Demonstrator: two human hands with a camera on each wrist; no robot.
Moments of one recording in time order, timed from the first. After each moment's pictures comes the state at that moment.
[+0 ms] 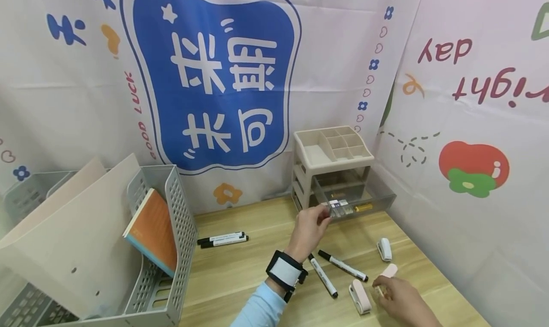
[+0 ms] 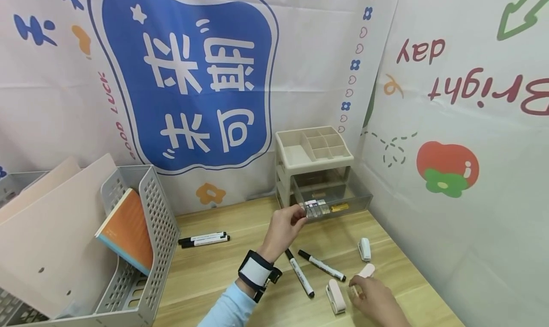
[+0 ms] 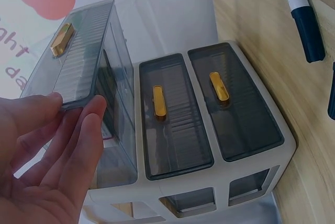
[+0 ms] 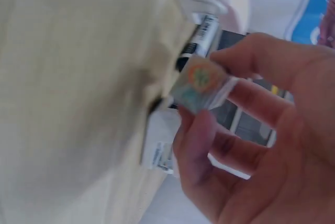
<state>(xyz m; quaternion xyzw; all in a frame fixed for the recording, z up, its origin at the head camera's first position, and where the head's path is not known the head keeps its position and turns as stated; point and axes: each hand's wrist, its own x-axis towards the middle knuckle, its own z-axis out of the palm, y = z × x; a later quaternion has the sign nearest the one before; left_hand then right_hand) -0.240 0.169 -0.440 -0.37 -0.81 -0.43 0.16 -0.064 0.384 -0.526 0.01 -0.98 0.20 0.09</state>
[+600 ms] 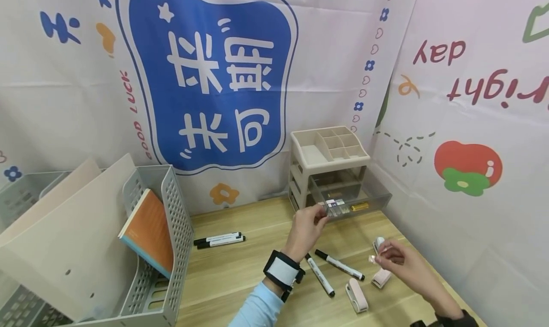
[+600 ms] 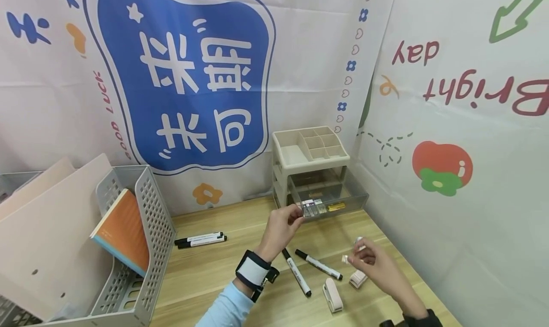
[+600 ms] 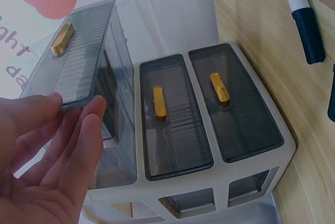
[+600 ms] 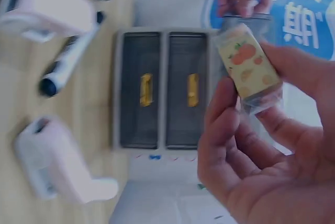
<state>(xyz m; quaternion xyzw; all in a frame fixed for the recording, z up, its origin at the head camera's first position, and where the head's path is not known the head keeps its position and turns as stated) -0.239 0.169 -0.441 -0.37 -0.80 -0.44 0.17 -0.079 0.396 -0.448 0.03 -0.89 0.45 0.07</state>
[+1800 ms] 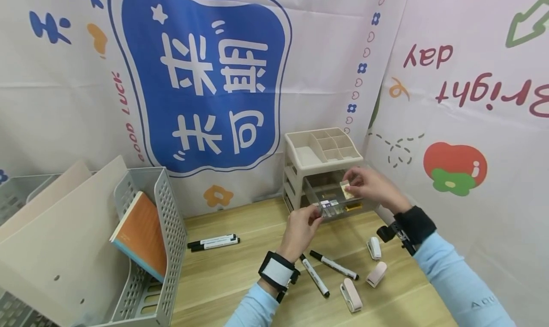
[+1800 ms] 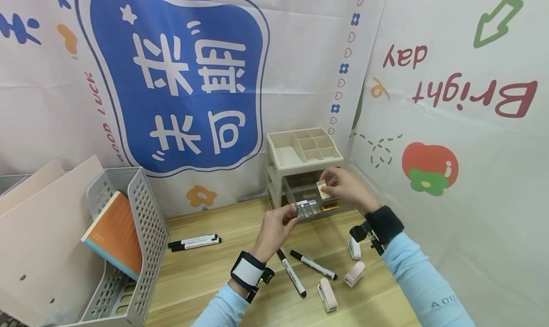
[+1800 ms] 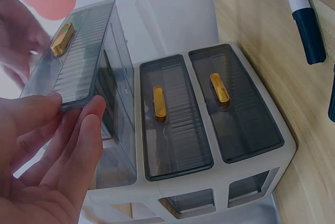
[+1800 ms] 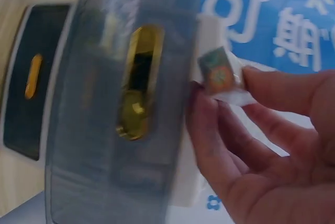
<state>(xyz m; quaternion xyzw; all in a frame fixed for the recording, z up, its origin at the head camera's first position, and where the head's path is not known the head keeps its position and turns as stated) -0.240 0.168 -0.439 -0.37 -0.80 -0.45 0.15 -0.209 0.394 -0.329 0.05 -0.94 0.34 0.06</state>
